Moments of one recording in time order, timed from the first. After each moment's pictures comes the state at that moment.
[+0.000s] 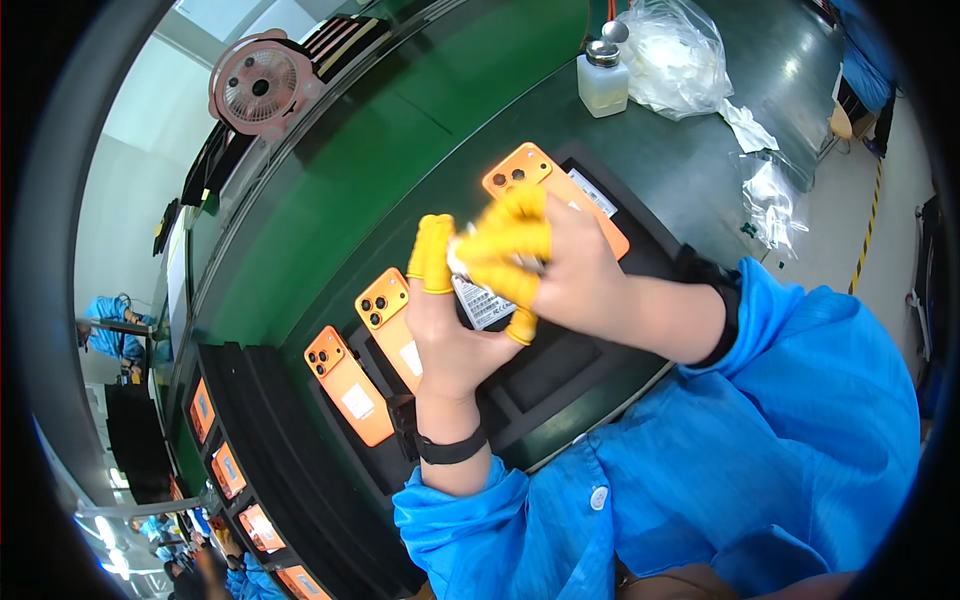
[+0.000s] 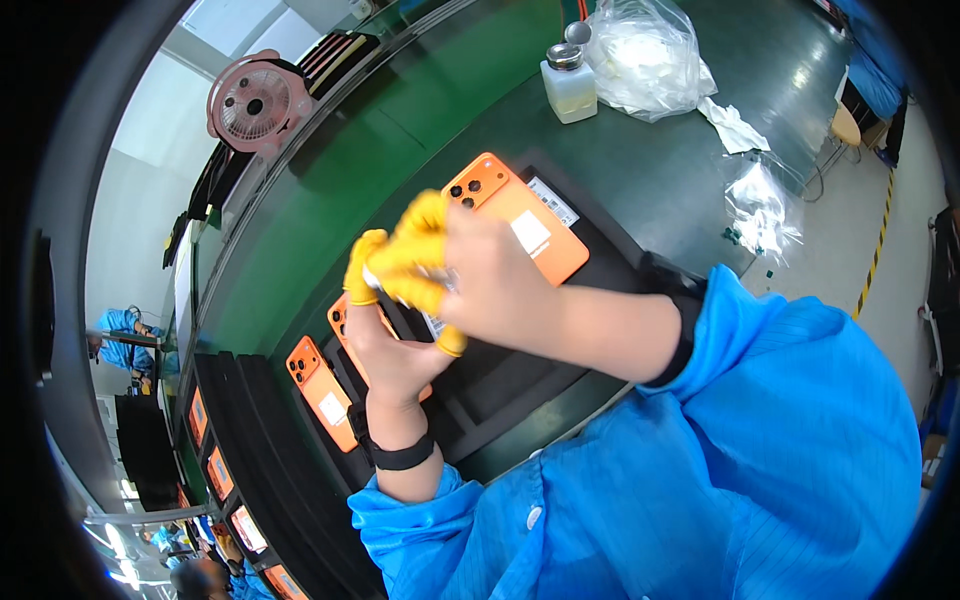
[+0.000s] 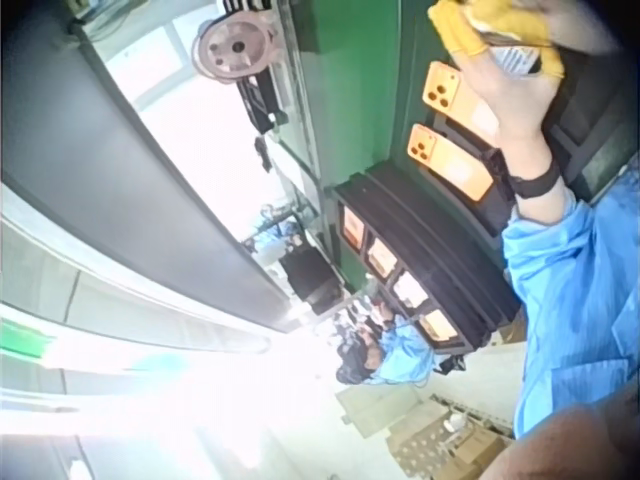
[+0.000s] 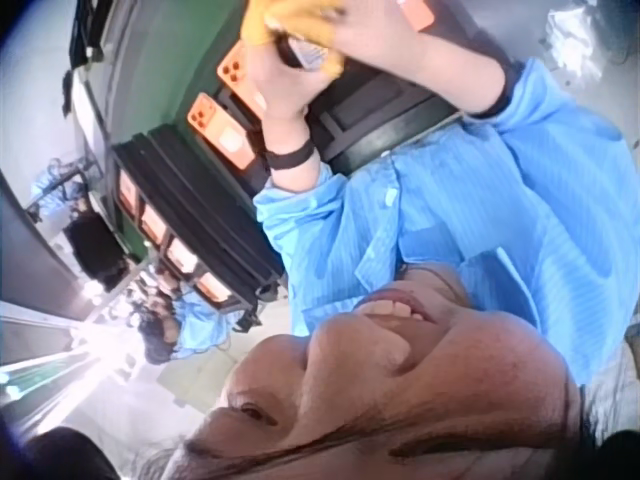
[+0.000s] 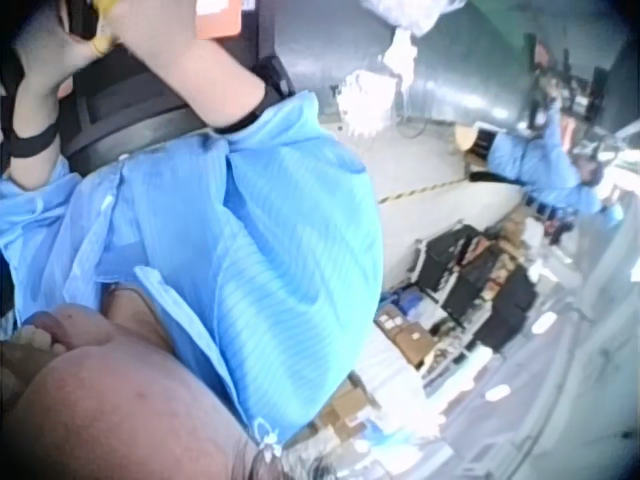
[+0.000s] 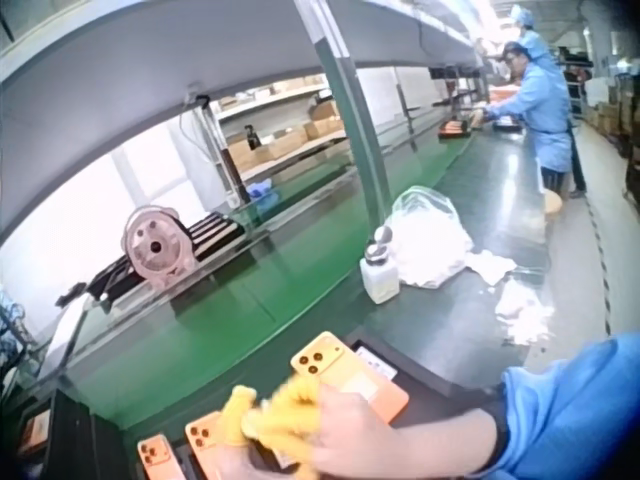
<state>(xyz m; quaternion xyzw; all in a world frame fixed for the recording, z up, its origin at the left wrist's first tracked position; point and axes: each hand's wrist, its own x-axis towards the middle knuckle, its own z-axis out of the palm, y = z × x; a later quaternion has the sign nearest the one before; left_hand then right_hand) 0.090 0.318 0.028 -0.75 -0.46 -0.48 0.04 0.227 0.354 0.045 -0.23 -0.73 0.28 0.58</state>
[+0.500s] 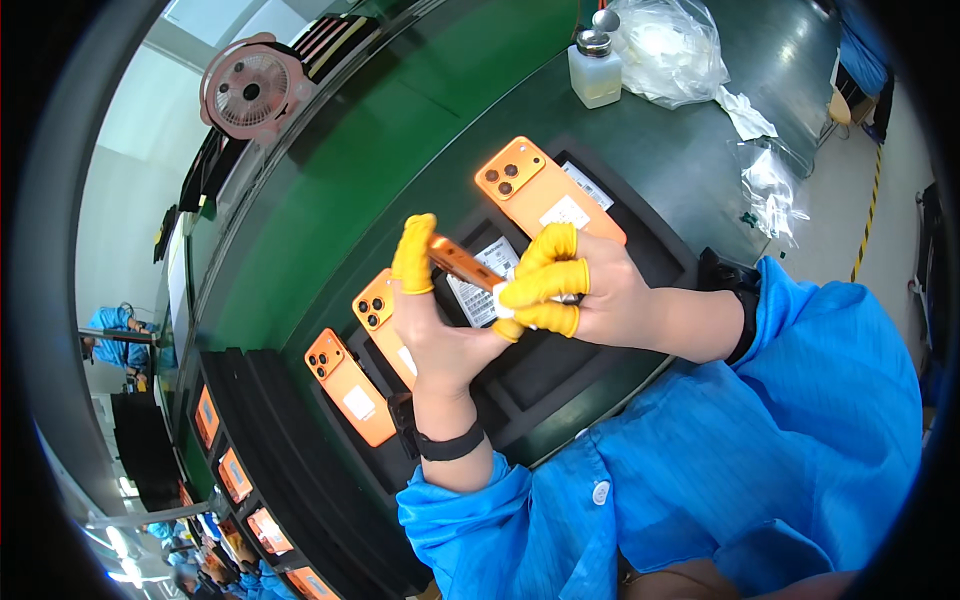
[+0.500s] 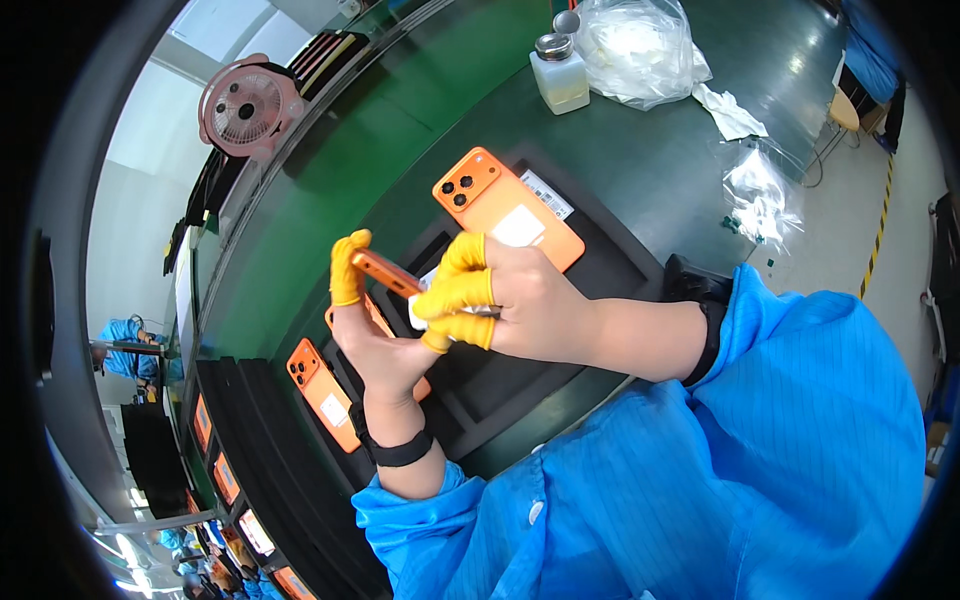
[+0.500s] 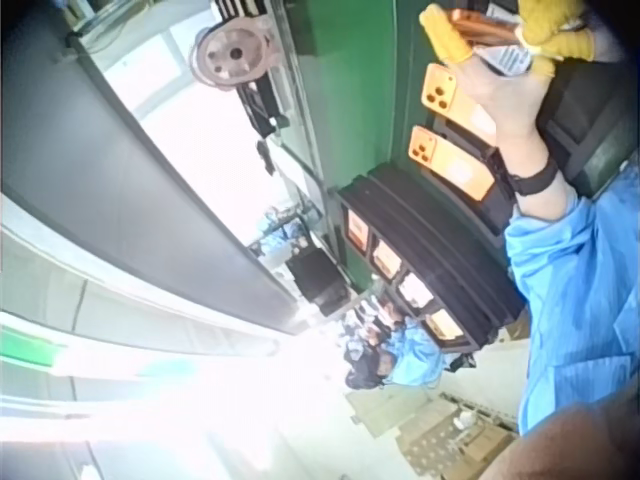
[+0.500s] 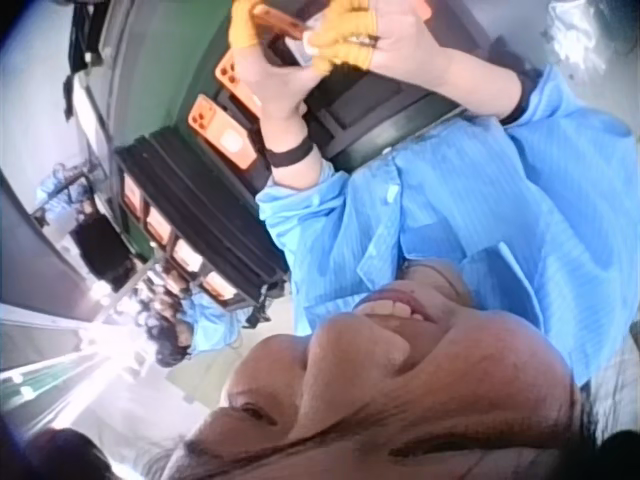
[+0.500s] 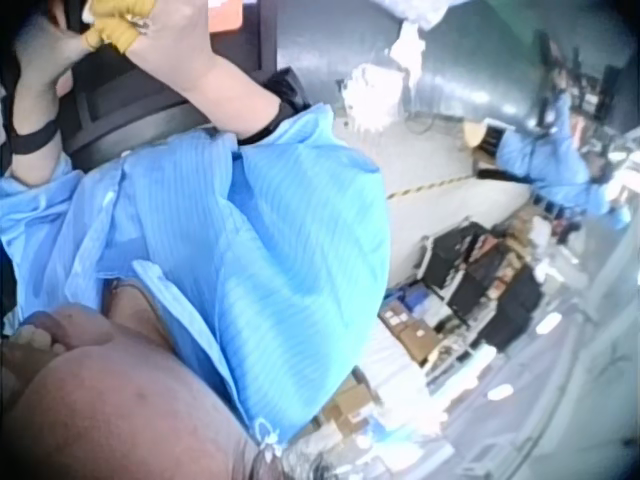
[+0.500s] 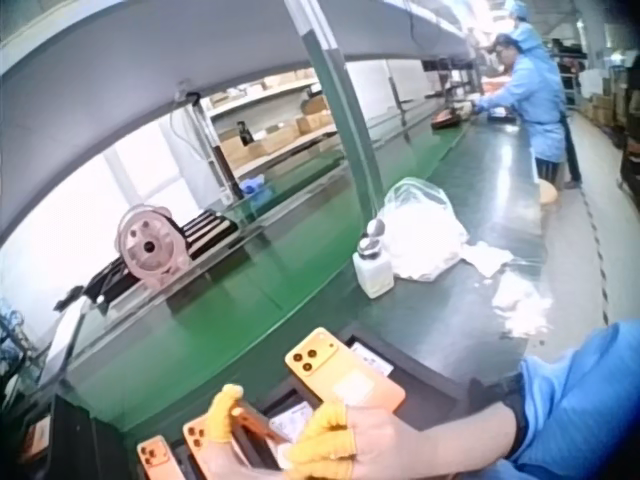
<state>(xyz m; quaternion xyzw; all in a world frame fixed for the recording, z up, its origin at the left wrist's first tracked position) 0.090 0.322 0.027 -0.72 -0.47 -0.52 0.01 0.252 0.343 0.018 -0.17 -0.73 0.35 0.56</state>
